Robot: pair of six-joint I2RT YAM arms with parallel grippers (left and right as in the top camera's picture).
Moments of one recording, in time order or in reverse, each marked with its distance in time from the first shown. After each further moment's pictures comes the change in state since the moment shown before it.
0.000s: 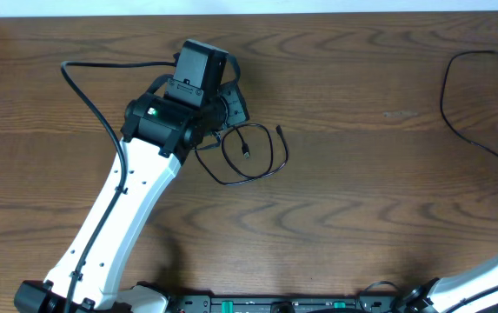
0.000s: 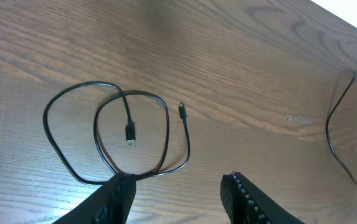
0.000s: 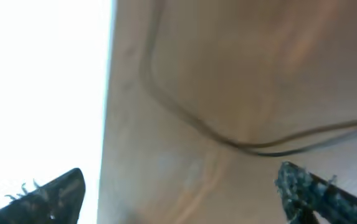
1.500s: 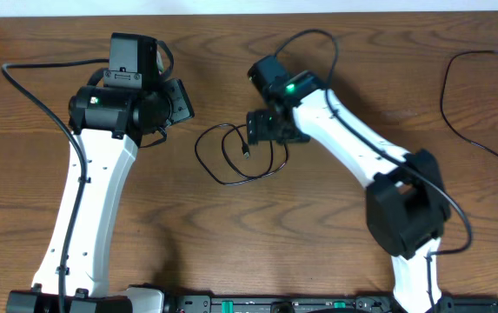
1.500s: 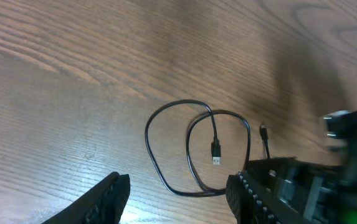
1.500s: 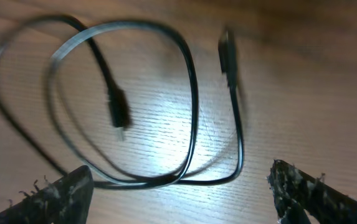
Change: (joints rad) left arm 0.283 0.000 0.000 -0.107 0.003 0.244; right arm 1.418 0.135 -0.026 -0.107 0.631 0.031
